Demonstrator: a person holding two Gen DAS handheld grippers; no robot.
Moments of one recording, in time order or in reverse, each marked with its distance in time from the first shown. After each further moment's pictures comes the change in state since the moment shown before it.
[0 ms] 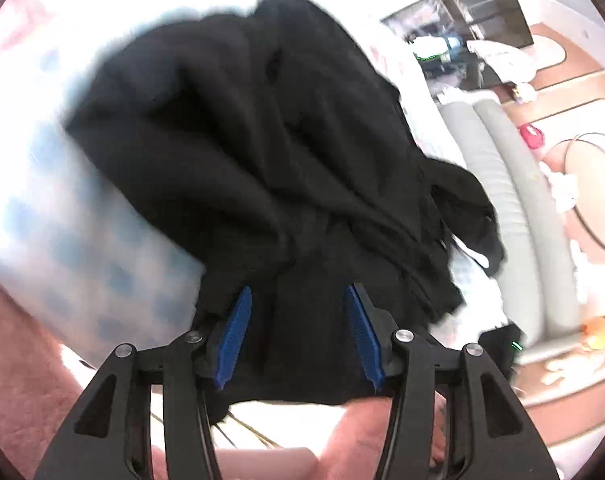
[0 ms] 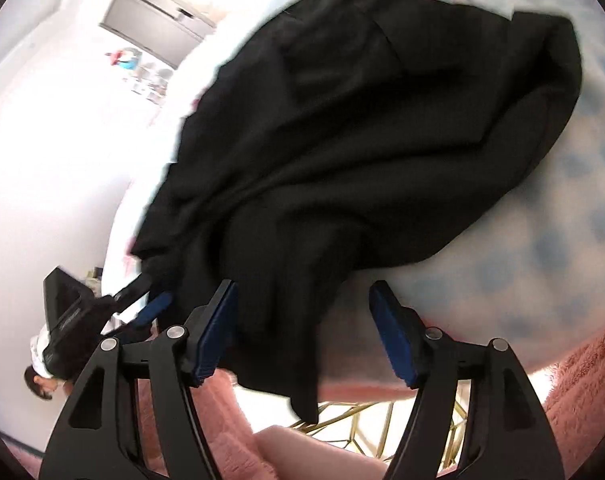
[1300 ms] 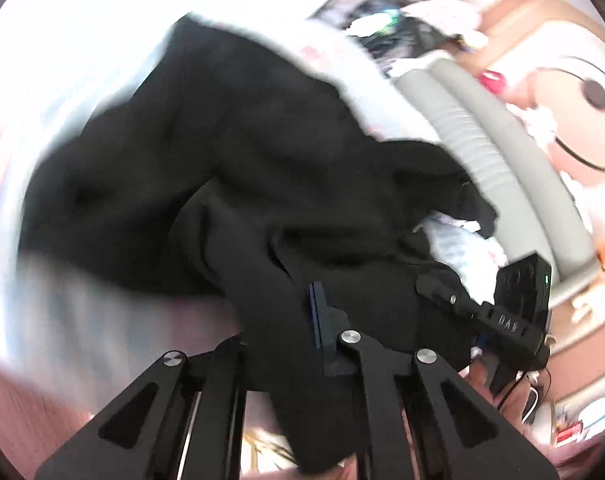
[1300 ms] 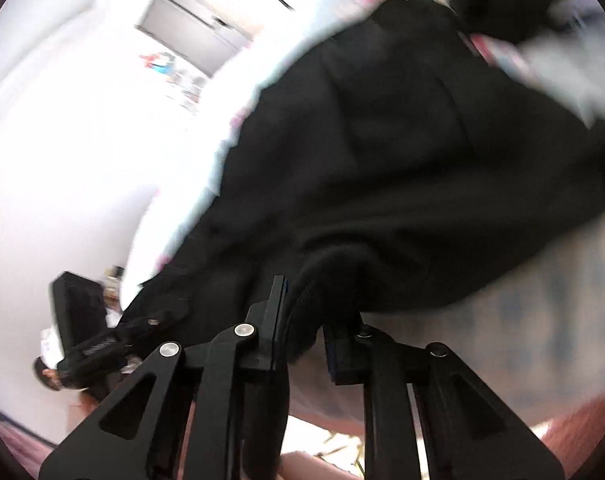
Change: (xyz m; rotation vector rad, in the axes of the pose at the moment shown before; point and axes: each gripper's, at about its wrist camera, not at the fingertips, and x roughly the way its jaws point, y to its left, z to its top) left arm -0.014 -0.078 0.077 0.334 -0.102 0.044; right arm -0.026 0.048 0.058 -0.137 -0.102 0.136
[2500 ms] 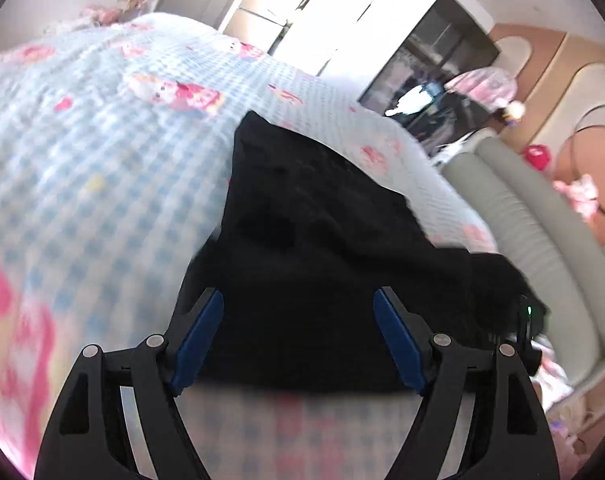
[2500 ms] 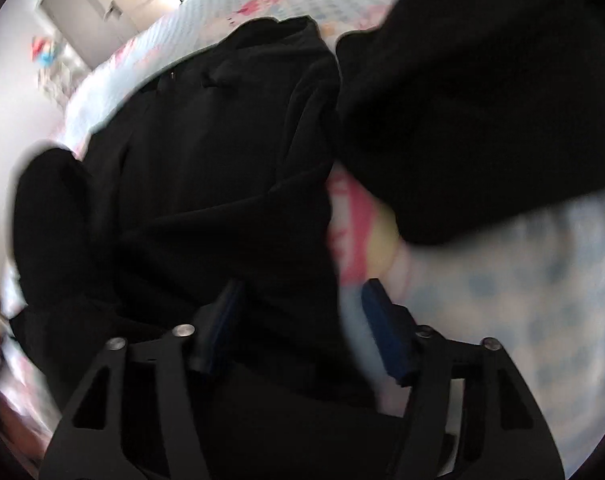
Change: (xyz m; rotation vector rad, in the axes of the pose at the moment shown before) left arm -0.030 0.067 0.054 -0.074 -0.256 0.129; right arm 0.057 -0.110 0.145 0.044 -0.007 -0.521
